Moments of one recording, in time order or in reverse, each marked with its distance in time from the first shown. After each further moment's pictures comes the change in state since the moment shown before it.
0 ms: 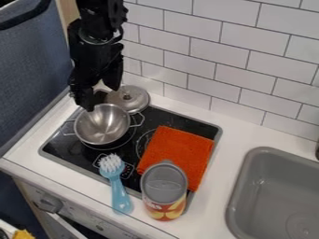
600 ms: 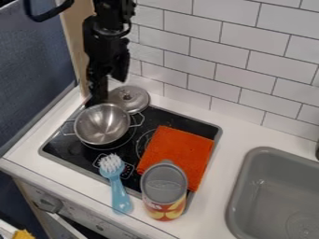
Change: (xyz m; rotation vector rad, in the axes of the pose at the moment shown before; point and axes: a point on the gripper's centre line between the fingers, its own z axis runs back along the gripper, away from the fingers) arm 0.014 -0.040 -0.028 0.083 0.052 0.118
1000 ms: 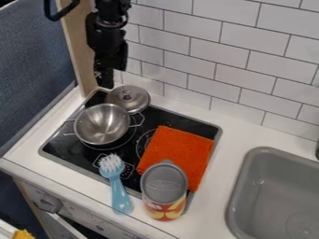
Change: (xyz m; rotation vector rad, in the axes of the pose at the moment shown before) arm 0.023 -0.043 -0.027 -0.021 0.043 0.156
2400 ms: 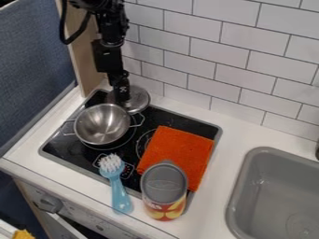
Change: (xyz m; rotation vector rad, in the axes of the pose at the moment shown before) arm -0.011 -0.017 -0.048 0.088 0.075 0.631
